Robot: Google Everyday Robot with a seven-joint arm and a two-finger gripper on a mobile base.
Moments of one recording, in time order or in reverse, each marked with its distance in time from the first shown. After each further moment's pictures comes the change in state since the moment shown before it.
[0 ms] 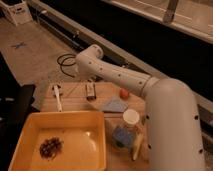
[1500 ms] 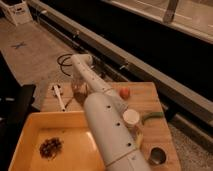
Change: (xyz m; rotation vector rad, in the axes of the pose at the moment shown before) arm -0.020 -0.016 0.182 -0.075 -0.409 -0.137
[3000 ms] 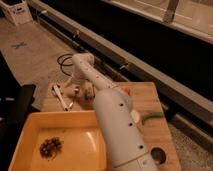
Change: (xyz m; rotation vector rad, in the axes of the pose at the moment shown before) arm -0.009 0.011 -0.021 0.013 0.019 0.011
